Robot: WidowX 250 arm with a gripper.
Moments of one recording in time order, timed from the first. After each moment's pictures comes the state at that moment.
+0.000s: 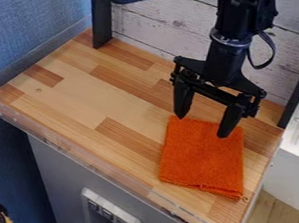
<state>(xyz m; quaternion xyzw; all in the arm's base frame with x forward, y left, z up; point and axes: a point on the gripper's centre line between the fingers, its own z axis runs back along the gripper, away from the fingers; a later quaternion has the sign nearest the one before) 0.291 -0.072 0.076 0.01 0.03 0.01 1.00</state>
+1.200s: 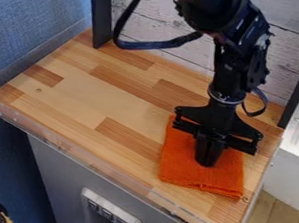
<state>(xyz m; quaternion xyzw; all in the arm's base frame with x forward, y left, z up) 0.292 -0.087 0.015 0.00 -0.01 0.09 1.00</state>
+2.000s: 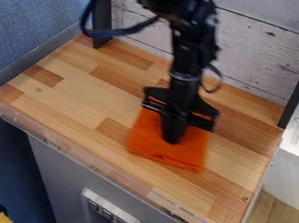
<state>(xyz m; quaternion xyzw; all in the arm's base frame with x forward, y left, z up) 0.302 -0.012 0.010 0.00 0.01 0.06 1.00</state>
